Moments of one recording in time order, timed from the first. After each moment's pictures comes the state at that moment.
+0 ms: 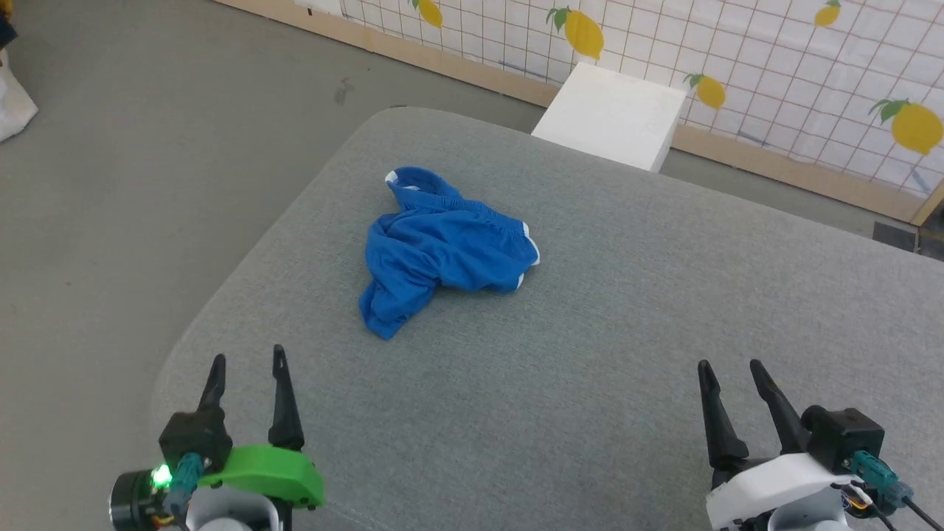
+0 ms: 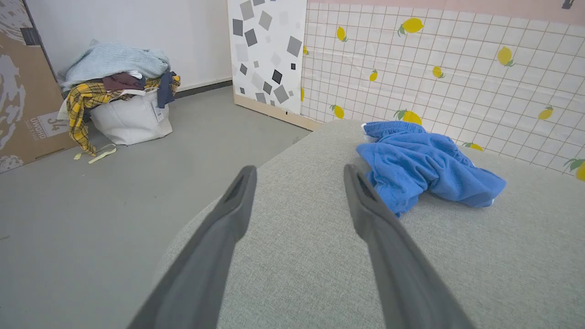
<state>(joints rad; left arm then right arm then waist) -0.02 0.06 0.01 0.17 -0.13 0.06 -0.25 -0.01 -0.05 0.01 0.28 0.22 0.13 -0.25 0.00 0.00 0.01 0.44</state>
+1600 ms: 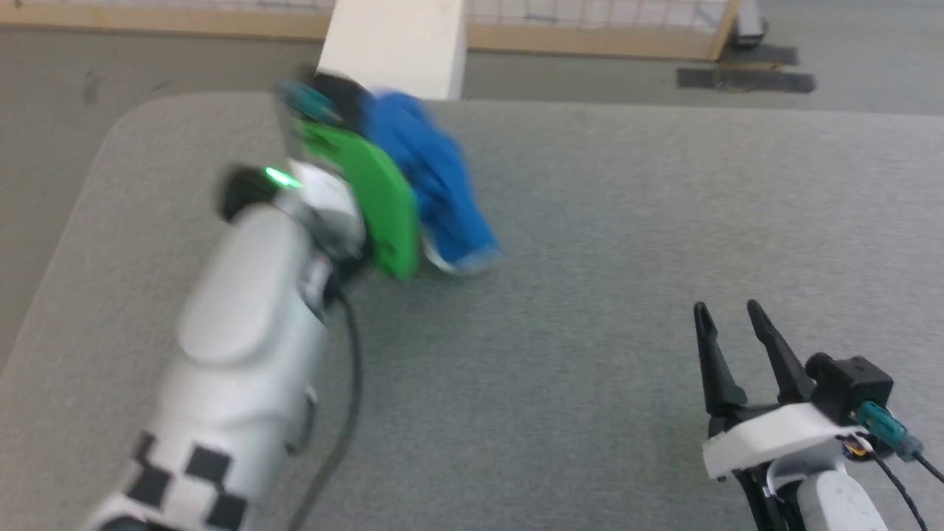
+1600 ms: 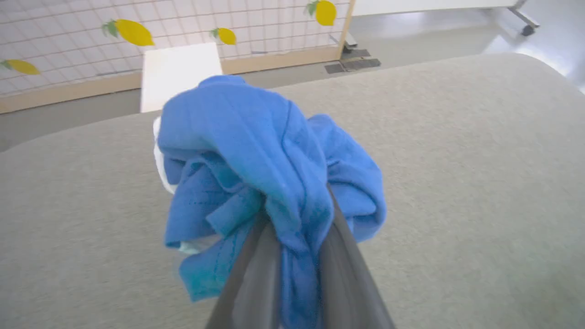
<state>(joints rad) -0.81 0.16 -0.39 0.53 -0.49 -0.12 0.47 -0.10 -0.05 0.02 0.23 0.23 0.13 -0.22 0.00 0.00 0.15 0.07</state>
